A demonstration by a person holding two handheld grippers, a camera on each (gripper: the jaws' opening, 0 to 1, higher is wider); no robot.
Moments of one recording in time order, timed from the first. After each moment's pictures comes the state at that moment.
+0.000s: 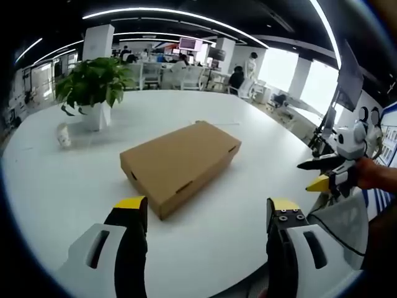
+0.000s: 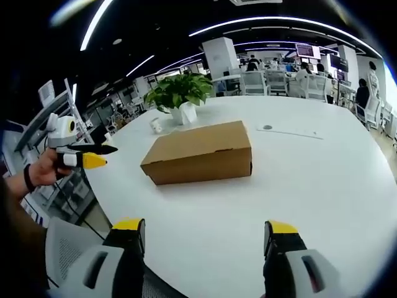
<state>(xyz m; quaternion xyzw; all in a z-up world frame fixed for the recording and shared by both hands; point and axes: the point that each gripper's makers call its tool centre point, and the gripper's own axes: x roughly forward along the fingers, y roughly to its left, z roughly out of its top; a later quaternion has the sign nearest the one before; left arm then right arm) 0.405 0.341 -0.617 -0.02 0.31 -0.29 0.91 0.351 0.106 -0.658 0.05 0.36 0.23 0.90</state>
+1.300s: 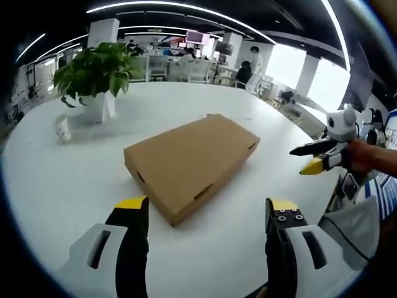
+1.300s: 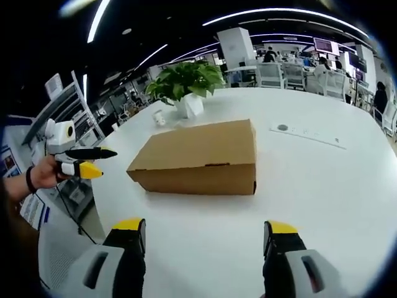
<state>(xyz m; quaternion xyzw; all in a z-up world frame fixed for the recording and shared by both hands) 0.445 0.350 -0.650 -0.02 0.33 -0.27 0.91 0.436 0.112 -0.684 0.04 0.38 0.29 0.88</state>
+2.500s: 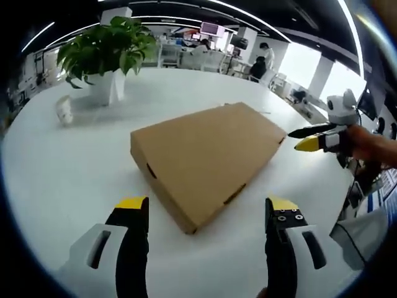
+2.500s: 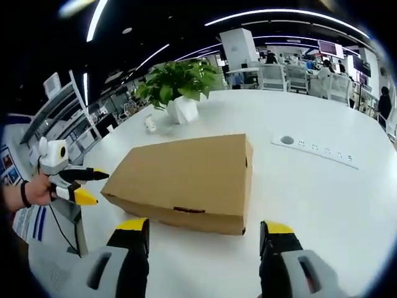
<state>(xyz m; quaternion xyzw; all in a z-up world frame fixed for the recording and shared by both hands) 0.483 0.359 -0.699 -0.04 0.36 -0.23 0.90 0.528 0.124 -0.699 0.04 0.37 0.29 0.88</state>
